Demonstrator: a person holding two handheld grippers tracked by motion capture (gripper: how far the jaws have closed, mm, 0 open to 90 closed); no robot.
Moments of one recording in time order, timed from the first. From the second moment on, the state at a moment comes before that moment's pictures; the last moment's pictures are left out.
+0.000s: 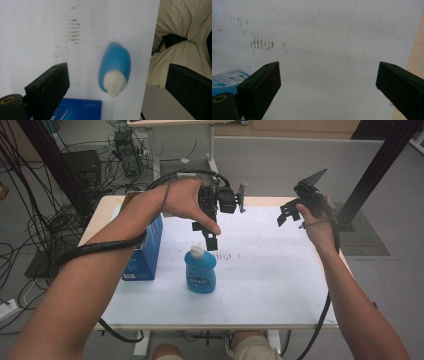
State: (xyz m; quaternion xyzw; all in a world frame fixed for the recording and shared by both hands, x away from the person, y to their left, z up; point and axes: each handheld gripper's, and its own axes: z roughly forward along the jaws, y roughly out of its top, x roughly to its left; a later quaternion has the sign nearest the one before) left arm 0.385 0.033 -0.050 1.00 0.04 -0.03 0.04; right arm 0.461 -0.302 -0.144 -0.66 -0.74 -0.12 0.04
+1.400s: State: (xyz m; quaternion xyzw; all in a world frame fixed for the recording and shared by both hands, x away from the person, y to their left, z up) left arm 0.387 0.058 -0.077 1.00 0.06 -0.04 0.04; right arm 0.457 -0.299 -0.145 -0.66 -0.74 -0.11 0.04
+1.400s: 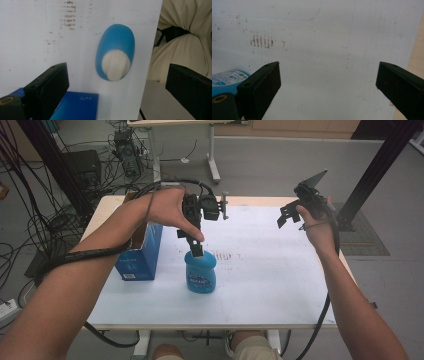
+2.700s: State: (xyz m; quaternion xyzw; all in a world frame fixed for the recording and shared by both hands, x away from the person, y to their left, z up) left arm 0.385 0.045 -0.143 1.00 0.04 -0.05 0.02; right arm 0.458 -0.292 -0.150 -0.66 -0.74 -0.11 0.05
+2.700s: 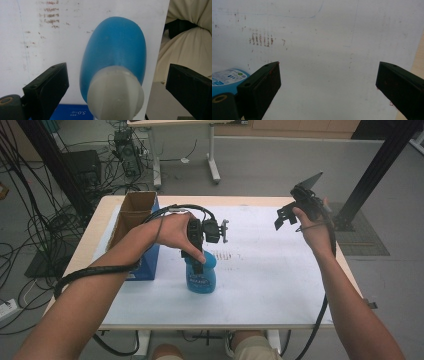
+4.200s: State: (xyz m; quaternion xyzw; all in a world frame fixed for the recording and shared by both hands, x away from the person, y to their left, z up) left arm 0.378 0.042 -0.164 1.00 0.04 -0.05 0.01; right arm 0.460 -0.294 -0.154 -0.66 -0.74 -0.11 0.05
